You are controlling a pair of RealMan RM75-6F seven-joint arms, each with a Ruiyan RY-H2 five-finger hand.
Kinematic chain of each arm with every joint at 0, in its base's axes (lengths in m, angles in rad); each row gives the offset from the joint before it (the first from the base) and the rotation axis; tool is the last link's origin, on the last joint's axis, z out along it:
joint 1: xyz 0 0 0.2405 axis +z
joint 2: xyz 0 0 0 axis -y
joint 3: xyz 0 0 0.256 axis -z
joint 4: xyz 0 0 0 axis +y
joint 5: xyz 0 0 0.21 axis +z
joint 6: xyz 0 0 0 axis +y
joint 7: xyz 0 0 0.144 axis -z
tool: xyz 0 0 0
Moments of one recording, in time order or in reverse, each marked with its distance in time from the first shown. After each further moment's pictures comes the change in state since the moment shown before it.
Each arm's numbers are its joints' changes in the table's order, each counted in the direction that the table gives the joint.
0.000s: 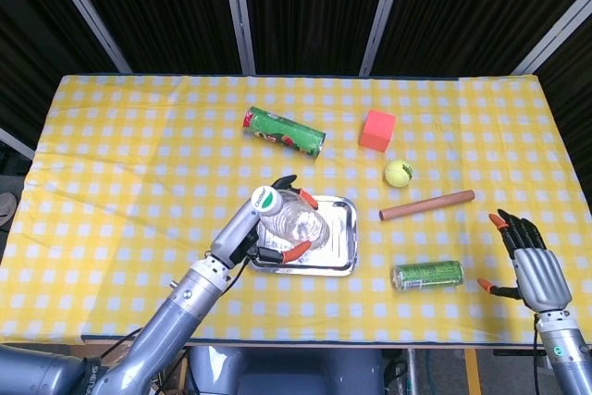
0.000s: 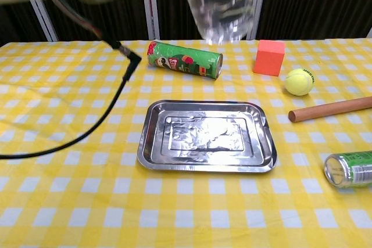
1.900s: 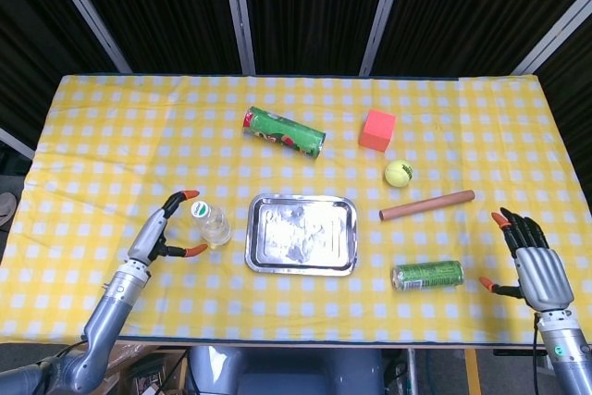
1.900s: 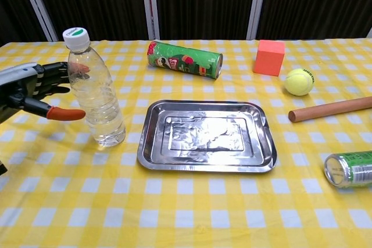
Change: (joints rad) left arm 0.311 0.023 -0.392 0.776 0.550 -0.105 0.566; right arm -0.003 0.002 -0.008 0.003 0.011 0.004 0.017
